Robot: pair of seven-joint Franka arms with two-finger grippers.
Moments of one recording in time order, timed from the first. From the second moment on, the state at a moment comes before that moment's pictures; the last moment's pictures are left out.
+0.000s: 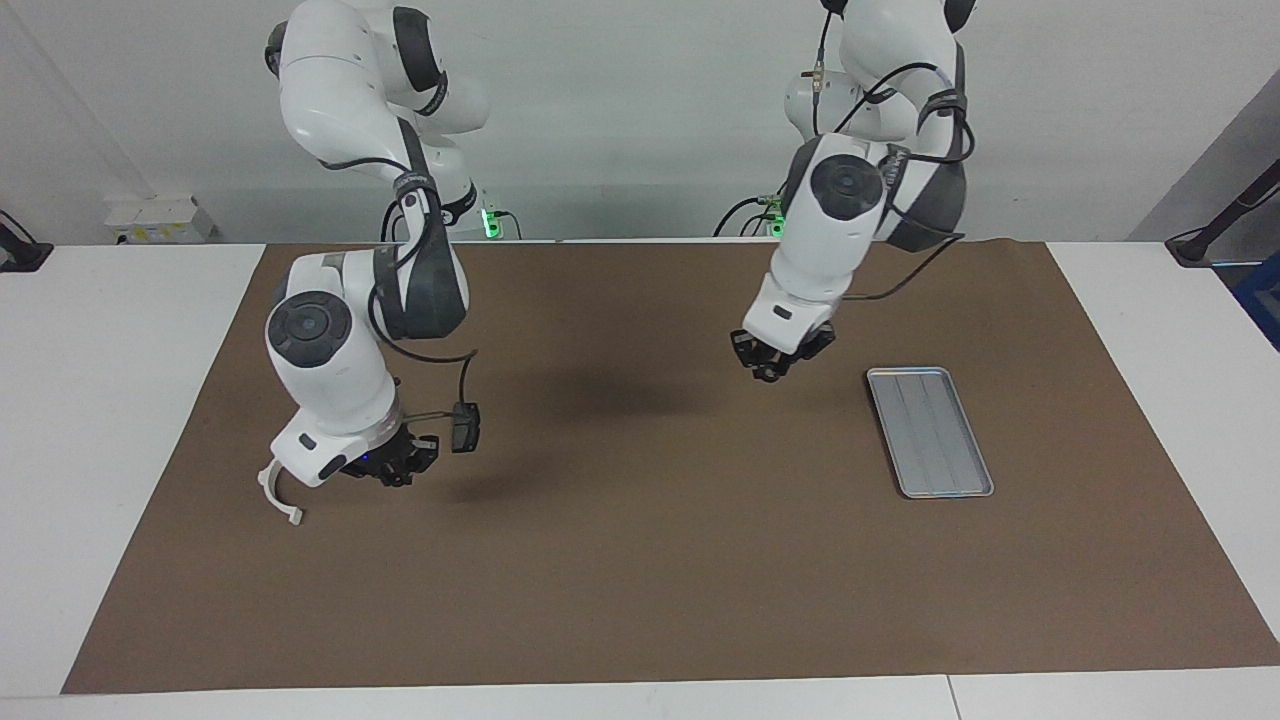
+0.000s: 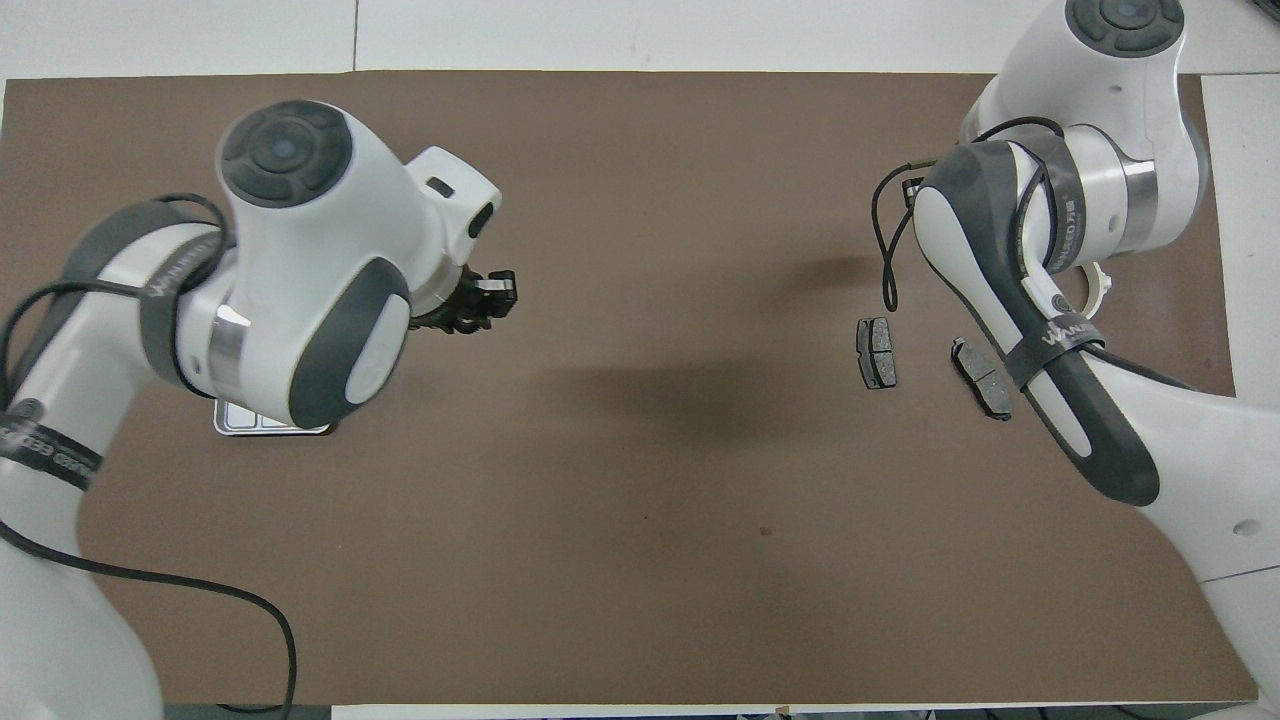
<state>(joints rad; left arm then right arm) -0.43 0.24 -0.11 -1.69 -0.02 1.92 -0.59 0.02 0.56 0.08 -1.39 -0.14 1.91 0.04</state>
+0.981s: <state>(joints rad) -0.57 0.37 -0.11 -1.86 -0.02 2.27 -0.67 -0.05 0.62 0.08 -1.57 -0.14 2.25 -0.04</state>
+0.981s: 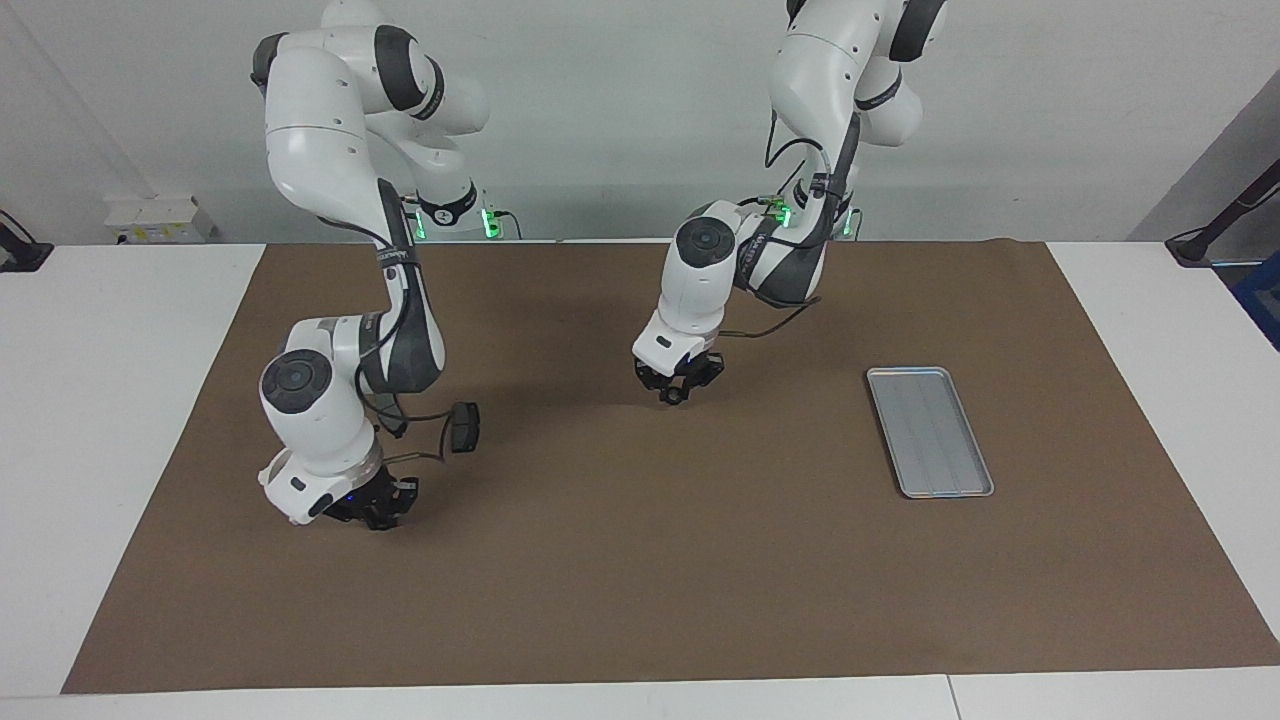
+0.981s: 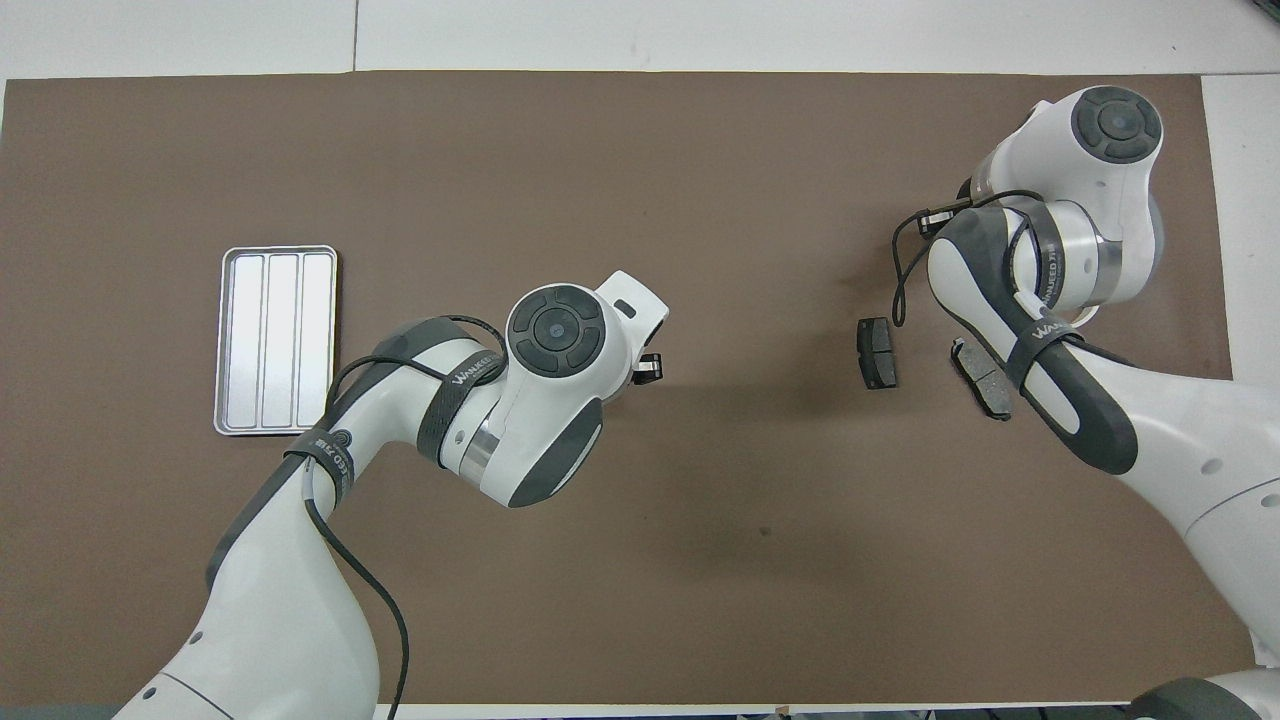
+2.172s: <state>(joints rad) -0.57 0.38 -0.11 -1.94 0.01 2.40 -0.67 0.13 0.43 0.09 -1.55 -0.16 1.94 0.19</state>
